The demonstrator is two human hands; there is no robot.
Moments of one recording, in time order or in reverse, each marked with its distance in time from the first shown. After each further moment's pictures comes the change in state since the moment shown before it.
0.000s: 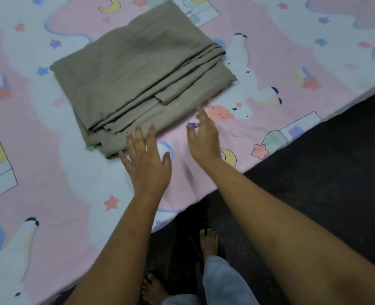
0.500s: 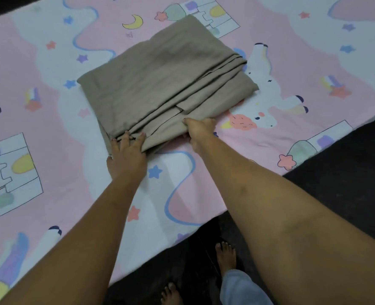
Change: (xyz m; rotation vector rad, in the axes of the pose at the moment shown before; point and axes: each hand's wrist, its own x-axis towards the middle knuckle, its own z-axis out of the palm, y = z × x) left_hand 0.070 -0.080 -0.025 0.167 -0.130 -0.079; right_hand 0.055 -0.047 0.065 0.689 0.005 0.666
